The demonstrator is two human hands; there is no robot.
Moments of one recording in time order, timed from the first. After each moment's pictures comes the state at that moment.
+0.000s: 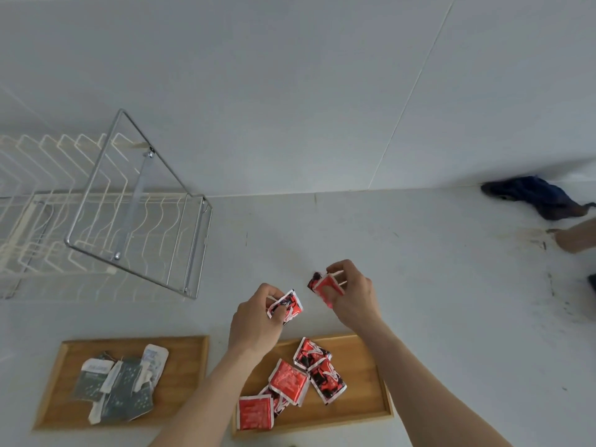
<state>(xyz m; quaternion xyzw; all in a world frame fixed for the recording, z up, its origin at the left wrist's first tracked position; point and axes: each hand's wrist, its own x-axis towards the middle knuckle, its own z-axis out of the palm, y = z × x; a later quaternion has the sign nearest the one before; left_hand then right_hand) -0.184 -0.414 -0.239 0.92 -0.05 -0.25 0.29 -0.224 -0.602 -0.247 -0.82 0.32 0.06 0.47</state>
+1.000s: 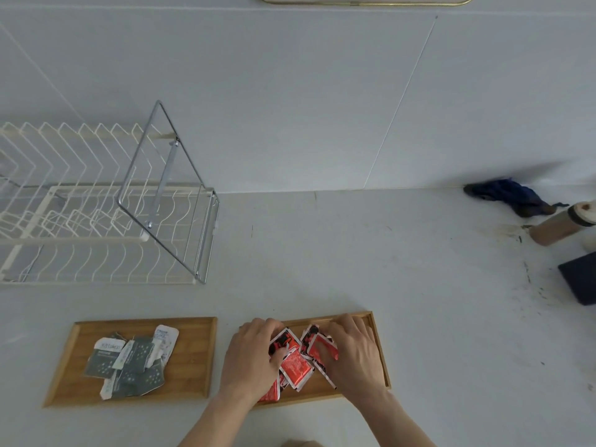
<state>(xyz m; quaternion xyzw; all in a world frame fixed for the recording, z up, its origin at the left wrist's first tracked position) -0.261 -0.356 -0.250 0.94 -0.18 -0.23 0.19 -0.345 -0.538 -0.270 -0.96 0.17 0.01 0.24</state>
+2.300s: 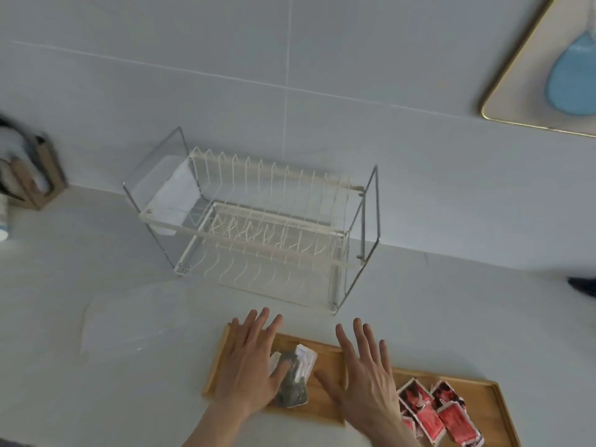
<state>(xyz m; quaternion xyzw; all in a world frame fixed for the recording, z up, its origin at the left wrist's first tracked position) -0.181 -0.090 -0.226 0.97 -0.18 -0.06 0.18 -0.249 -0.307 -0.223 -0.98 0.09 0.06 0.15</state>
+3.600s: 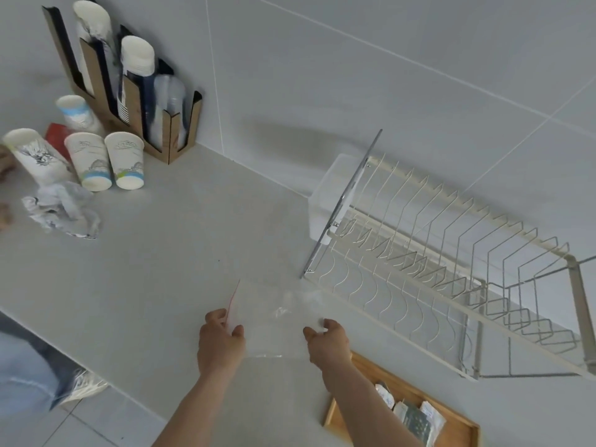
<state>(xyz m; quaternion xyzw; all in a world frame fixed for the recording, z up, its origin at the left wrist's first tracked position) -0.088 0.175 -0.266 0.80 0.39 -0.12 0.44 -0.068 -0.004 -0.239 -0.80 0.34 0.26 0.43</state>
